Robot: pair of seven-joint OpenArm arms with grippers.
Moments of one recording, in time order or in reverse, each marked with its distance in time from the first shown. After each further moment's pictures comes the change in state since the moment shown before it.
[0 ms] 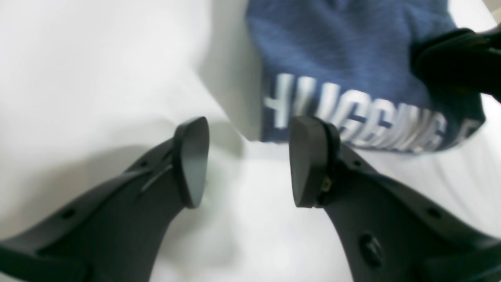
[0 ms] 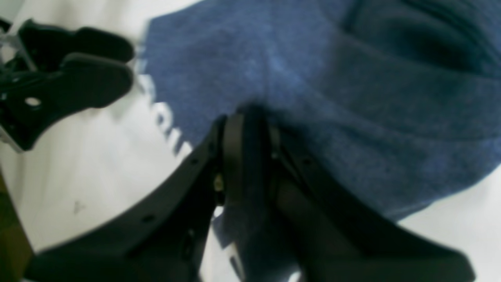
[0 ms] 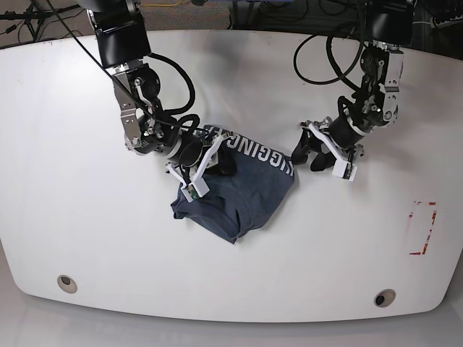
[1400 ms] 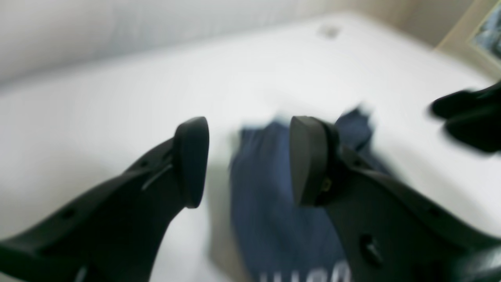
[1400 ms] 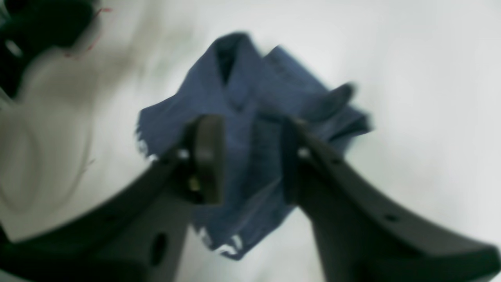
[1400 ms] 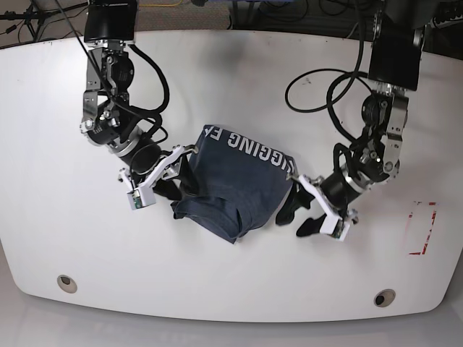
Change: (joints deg) left arm -12.9 -2.0 7.6 5.8 0.2 0.3 -0.1; right arm -7.4 -0.8 17.9 19.6 0.2 0.1 -3.5
